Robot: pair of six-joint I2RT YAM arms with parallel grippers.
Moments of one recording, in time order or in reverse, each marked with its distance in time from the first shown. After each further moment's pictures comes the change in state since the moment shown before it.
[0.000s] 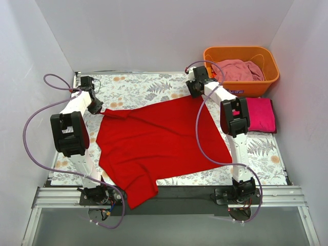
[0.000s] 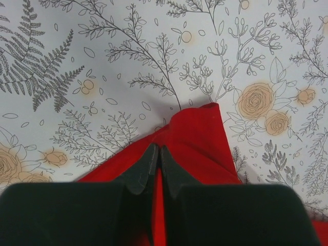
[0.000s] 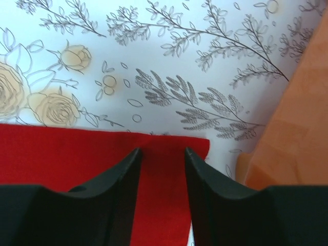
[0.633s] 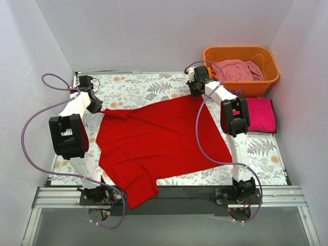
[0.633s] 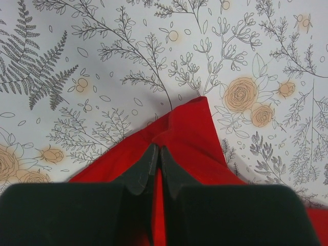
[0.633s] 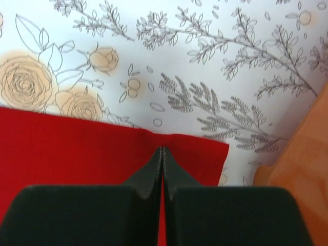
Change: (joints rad) left arm 0.000 -0.052 -0.029 0.017 0.026 0.005; right arm -0.011 0.040 0.068 -0.061 -0.122 -0.009
